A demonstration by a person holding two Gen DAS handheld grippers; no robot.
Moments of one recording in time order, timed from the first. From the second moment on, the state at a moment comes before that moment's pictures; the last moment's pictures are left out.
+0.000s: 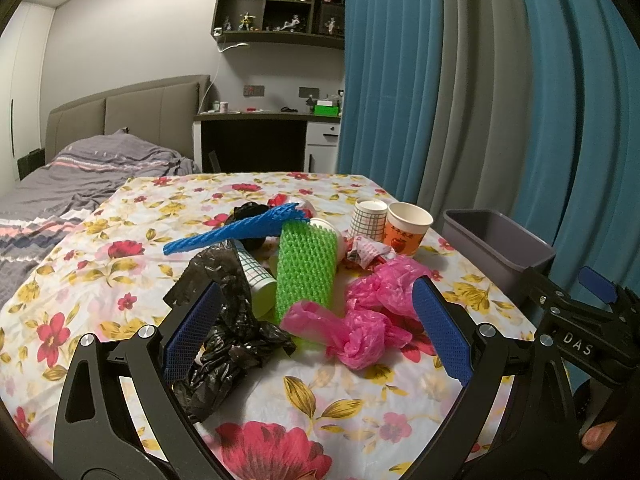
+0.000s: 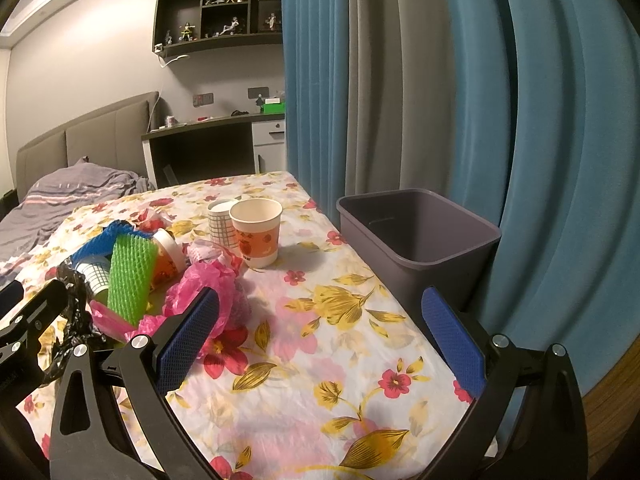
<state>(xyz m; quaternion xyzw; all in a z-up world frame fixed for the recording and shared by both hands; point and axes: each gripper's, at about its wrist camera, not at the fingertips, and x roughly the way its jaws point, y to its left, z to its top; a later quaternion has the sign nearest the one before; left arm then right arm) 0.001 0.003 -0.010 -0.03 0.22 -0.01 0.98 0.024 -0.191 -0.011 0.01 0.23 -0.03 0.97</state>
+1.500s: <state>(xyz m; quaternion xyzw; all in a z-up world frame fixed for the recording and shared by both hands) 0.005 -0.008 -0.008 -0.03 0.21 -0.01 0.98 0.027 -0.195 -0.010 0.01 0.23 -0.03 0.97</state>
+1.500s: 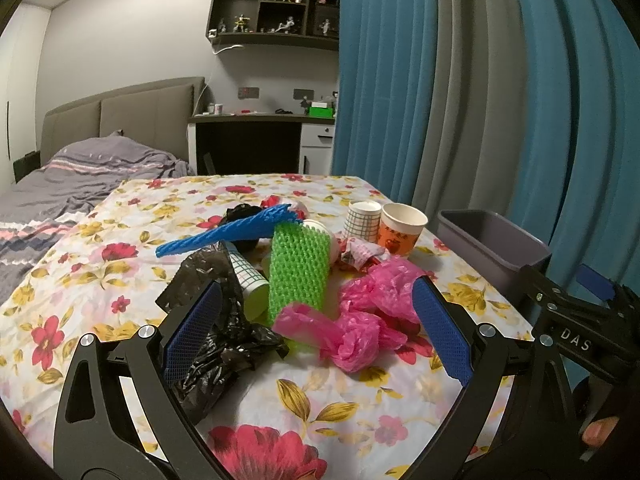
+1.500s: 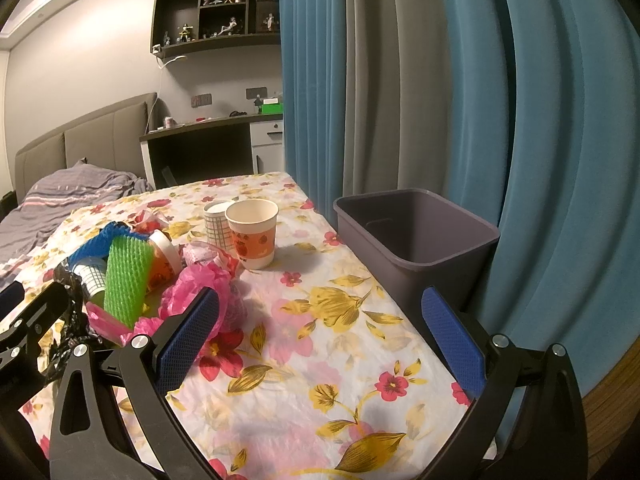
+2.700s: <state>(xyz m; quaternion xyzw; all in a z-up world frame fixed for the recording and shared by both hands) -0.003 0.046 -0.038 -0.05 0.23 -0.01 0.97 0.094 -0.131 -0.072 0.00 0.33 0.13 0.93</state>
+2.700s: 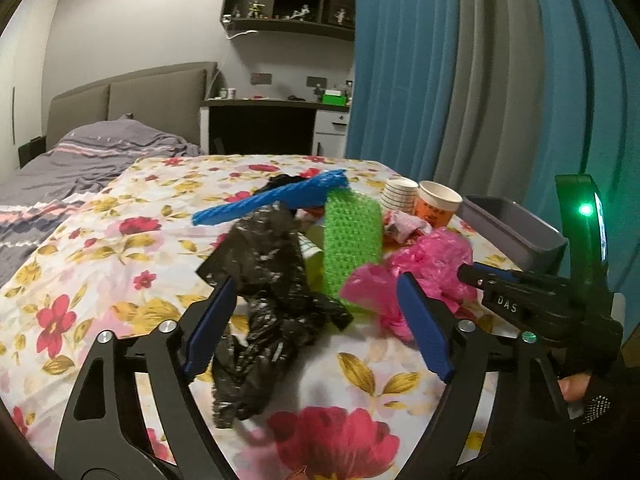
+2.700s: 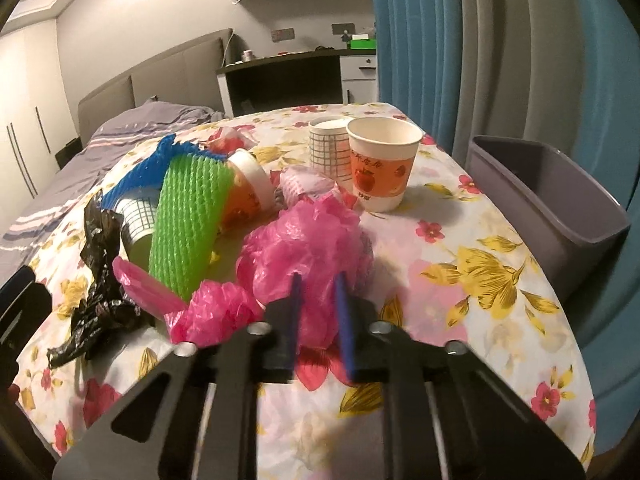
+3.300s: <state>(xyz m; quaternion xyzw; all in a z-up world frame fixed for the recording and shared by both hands) 0.046 -0.016 -0.069 -0.02 0.32 -0.07 0.95 0.062 -0.179 -0.051 0.02 0.29 0.11 0.95</state>
